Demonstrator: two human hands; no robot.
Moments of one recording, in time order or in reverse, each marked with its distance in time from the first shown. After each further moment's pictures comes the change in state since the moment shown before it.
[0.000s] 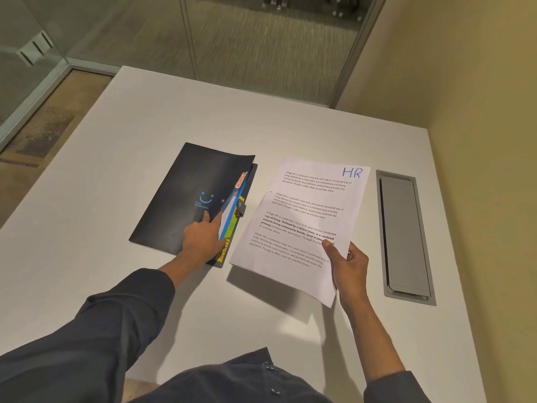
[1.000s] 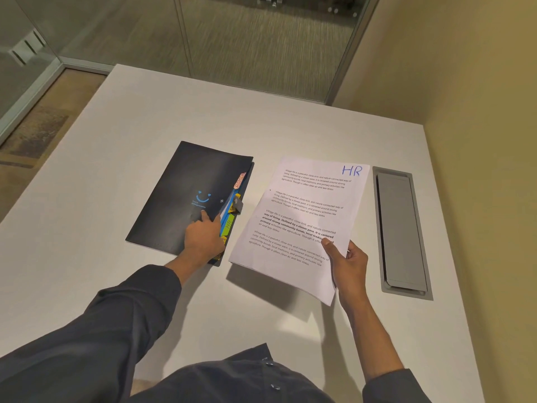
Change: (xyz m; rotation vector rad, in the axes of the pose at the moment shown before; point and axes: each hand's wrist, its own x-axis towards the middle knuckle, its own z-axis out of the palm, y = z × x) left_hand 0.006 0.007 0.009 0.116 -0.048 -0.004; right_hand 0.000 0.004 -0.006 -0.008 0.011 -0.002
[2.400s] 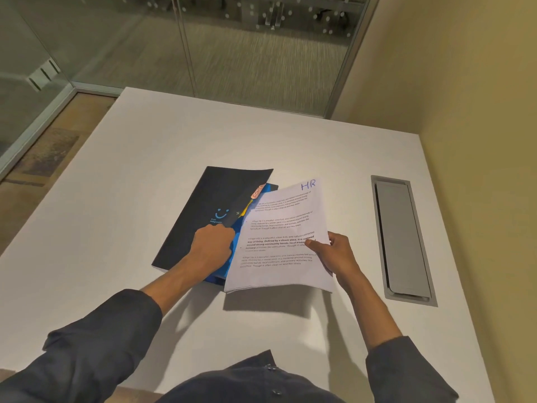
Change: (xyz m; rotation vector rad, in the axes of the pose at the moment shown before) left_hand -0.064 0.010 -0.084 0.047 0.100 0.203; right_hand 0.030 -0.017 0.014 -0.276 -0.226 0.085
